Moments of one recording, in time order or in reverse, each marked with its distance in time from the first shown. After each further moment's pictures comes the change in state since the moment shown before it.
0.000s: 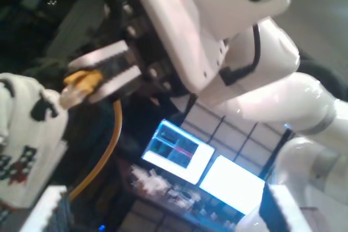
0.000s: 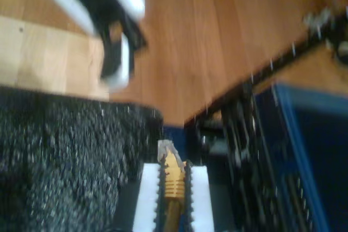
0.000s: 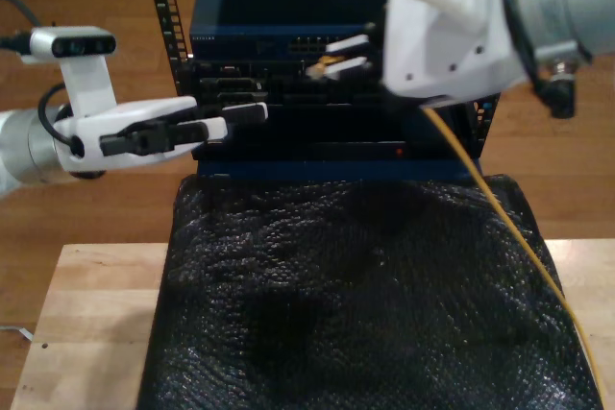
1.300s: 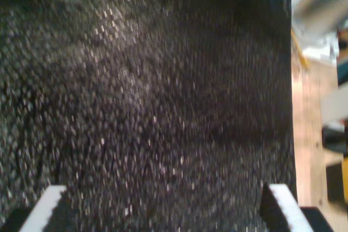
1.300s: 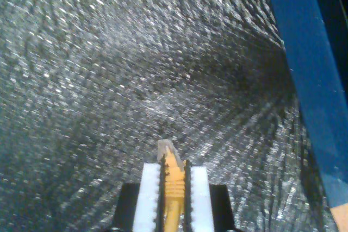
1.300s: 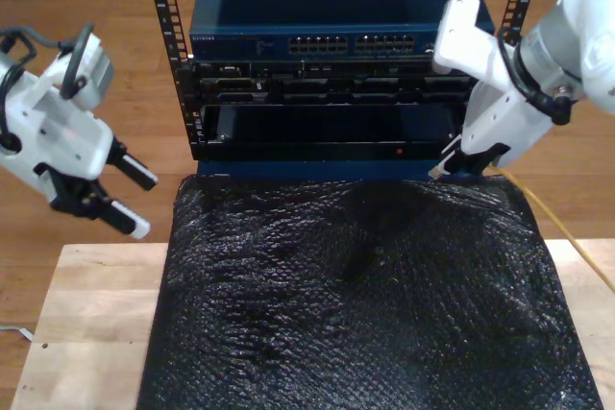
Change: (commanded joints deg) left arm 0.0 -9.1 -11.8 51.2 -20.6 6.9; right arm -6.0 16.6 -2.0 -25.8 6.6 18.6
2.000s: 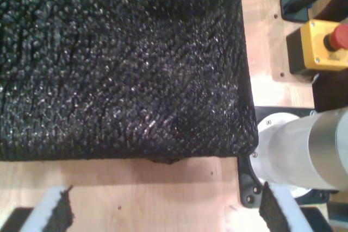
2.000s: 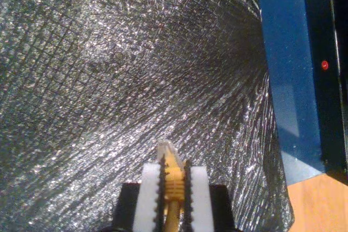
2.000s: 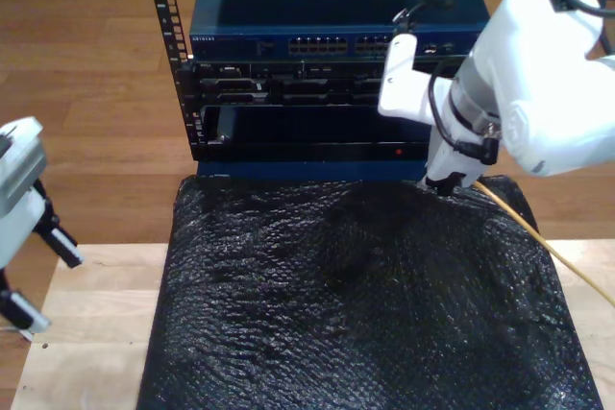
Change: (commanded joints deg) left arm 10.2 -6.9 7.9 13.5 4.5 21.3; right arm 6.6 3.2 3.7 -17.9 -10.1 11.4
